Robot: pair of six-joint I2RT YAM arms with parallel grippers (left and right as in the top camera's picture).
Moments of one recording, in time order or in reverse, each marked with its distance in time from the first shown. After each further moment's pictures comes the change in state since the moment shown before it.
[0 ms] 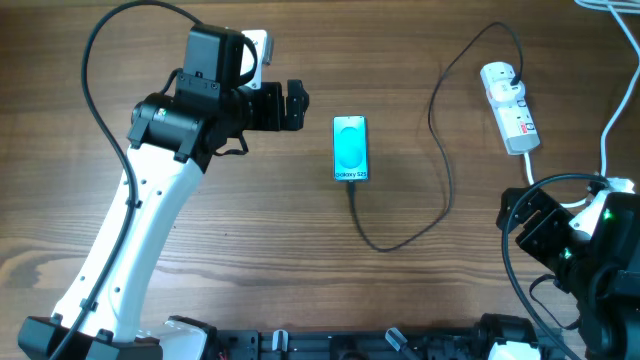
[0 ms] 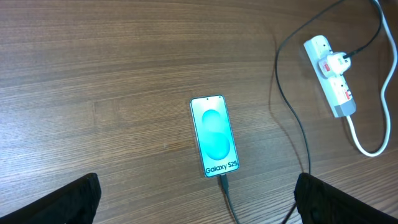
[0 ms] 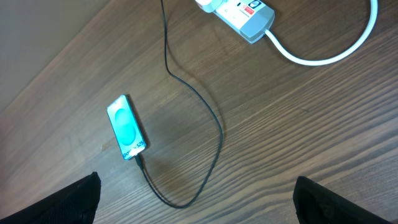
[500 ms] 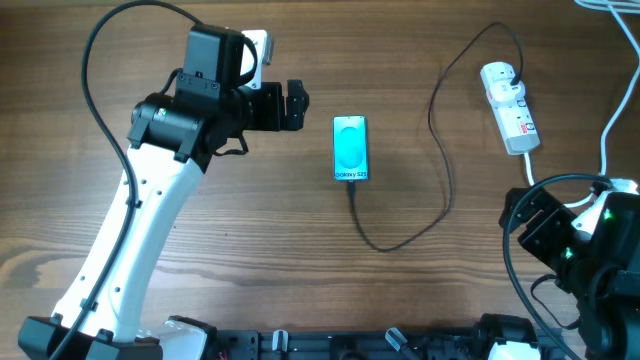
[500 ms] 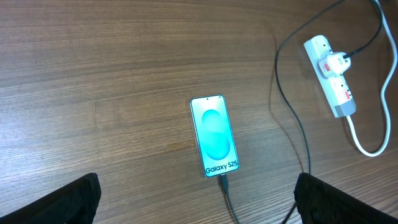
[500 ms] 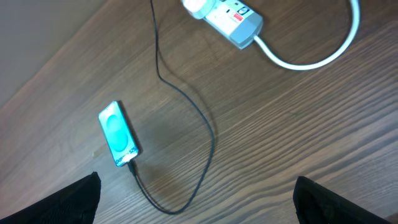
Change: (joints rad) left arm 0.000 0.000 0.000 0.000 0.000 0.000; right arm 0.000 0.000 0.000 0.000 0.046 0.003
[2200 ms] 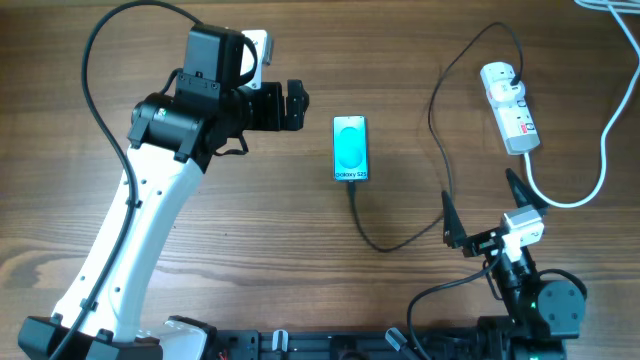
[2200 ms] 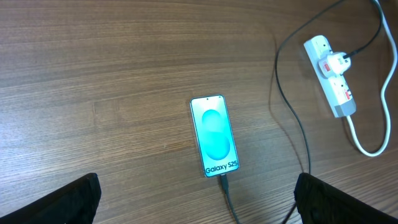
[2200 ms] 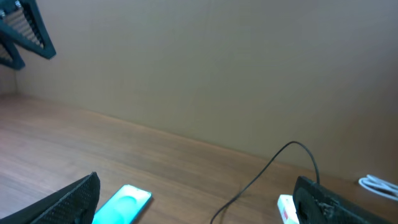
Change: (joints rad) left arm 0.000 0.000 0.000 0.000 0.000 0.000; right arm 0.146 -0.690 -1.023 1.288 -0.253 -0.660
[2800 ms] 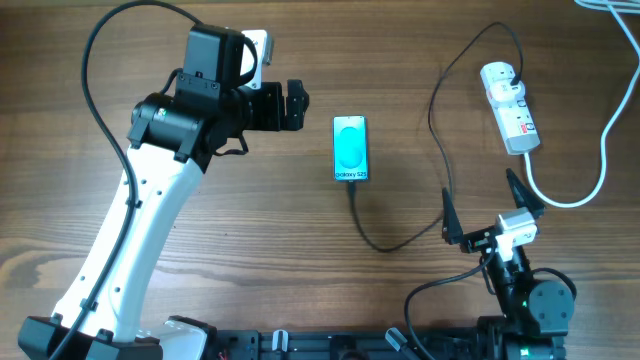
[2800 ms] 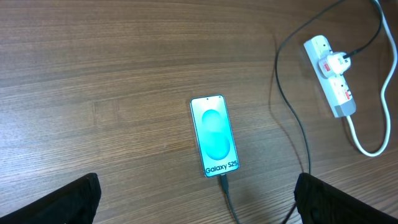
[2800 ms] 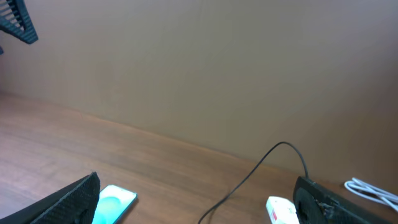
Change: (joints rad) left arm 0.000 0.000 0.000 0.000 0.000 0.000; right arm 0.000 -0.018 -0.109 0.138 0.038 -0.026
